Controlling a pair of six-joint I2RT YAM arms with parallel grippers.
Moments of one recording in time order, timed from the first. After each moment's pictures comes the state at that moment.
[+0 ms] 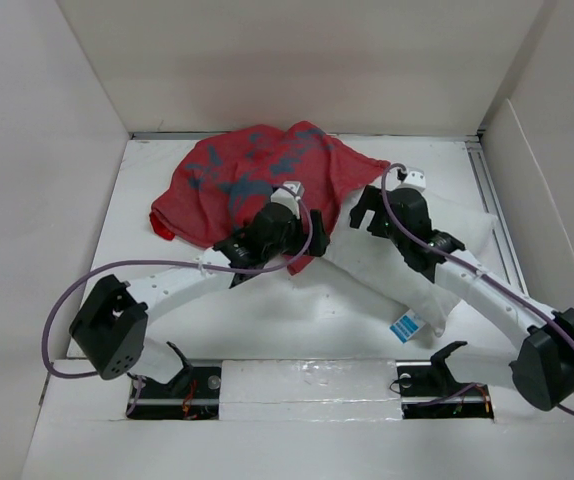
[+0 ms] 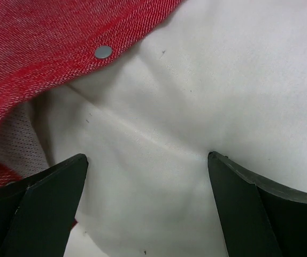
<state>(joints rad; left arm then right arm) -0.82 1.40 0.93 -0.03 -0.11 -0.57 0.50 1.20 0.87 -0.15 0.31 0.57</state>
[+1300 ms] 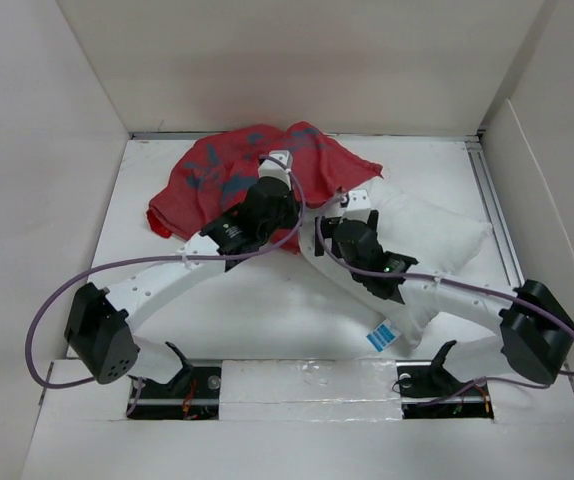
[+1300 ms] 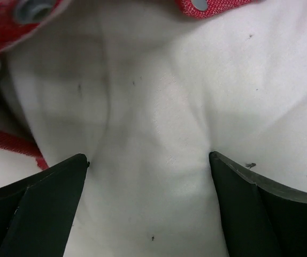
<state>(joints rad) -0.80 1.39 1.15 -0.21 -0.32 -0.51 0.84 1.37 0.82 0.08 0.61 0.37</state>
